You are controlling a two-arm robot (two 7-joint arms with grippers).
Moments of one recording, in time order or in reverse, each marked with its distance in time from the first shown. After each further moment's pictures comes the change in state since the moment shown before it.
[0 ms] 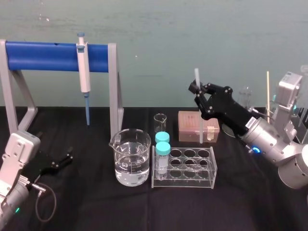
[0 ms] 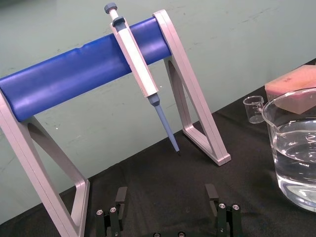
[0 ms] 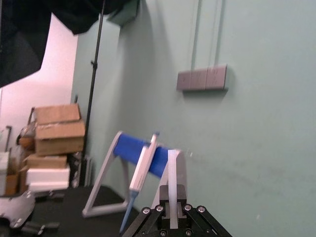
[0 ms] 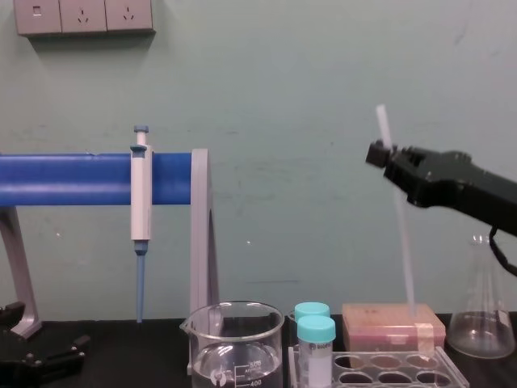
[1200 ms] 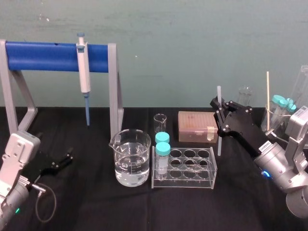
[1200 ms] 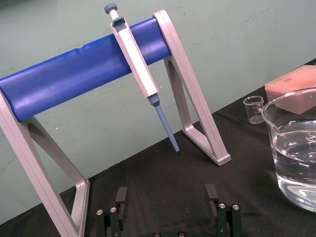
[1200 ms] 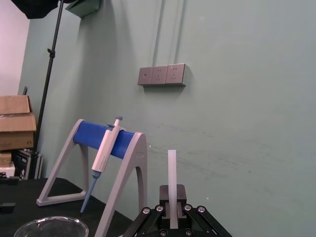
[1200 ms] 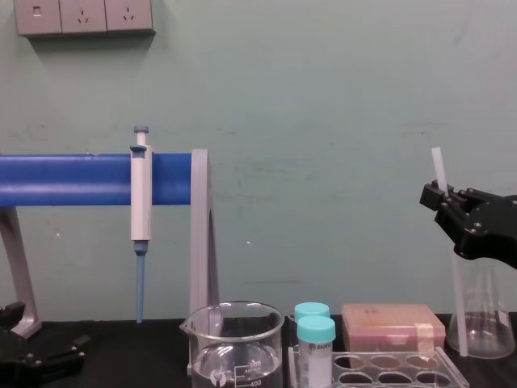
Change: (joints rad) left arm 0.000 0.000 0.000 0.000 0.000 0.000 0.000; right arm -0.150 -0.017 0.104 -0.034 -0.136 -0.139 -0.157
